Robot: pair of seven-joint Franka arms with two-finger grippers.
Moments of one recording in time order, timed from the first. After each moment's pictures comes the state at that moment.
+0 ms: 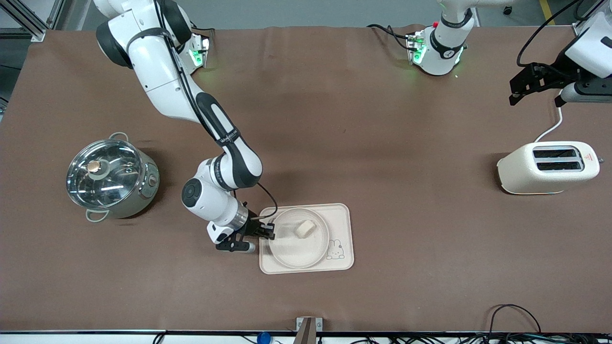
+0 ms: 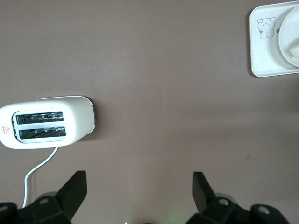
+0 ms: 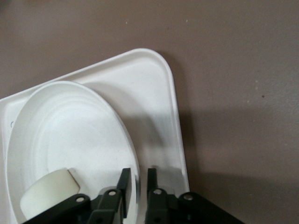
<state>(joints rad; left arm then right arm) -0.04 -0.14 -0.07 -1.66 0.00 1.54 -0.04 0.44 0.95 0.01 -1.33 0.61 2.59 0.09</state>
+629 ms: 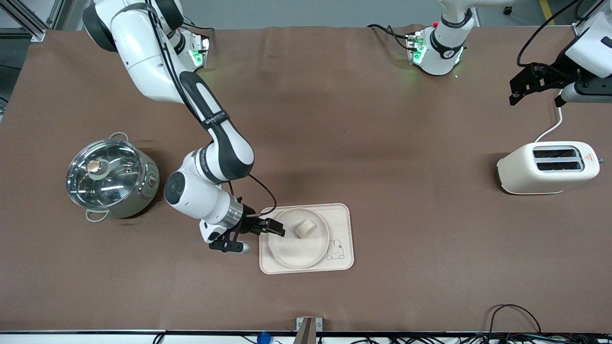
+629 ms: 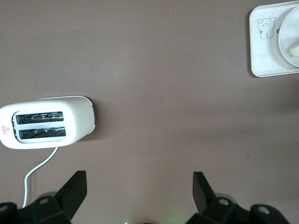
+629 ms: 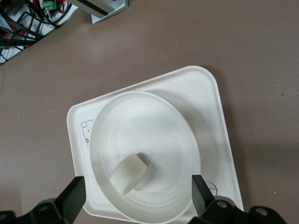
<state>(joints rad) -0.04 -0.14 -0.07 -1.66 0.00 1.54 -0.04 0.43 0.81 0.01 -1.32 0.61 2.43 0.21</state>
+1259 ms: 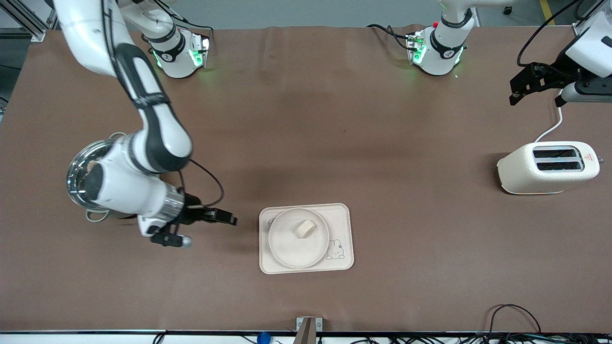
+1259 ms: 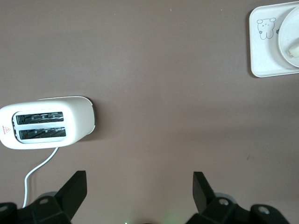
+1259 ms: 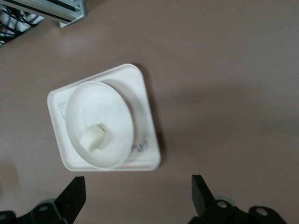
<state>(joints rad) -0.04 -0.14 -0.07 -1.66 0.00 1.54 -0.04 0.26 0.52 -0.04 -1.51 0.53 2.09 0.12</state>
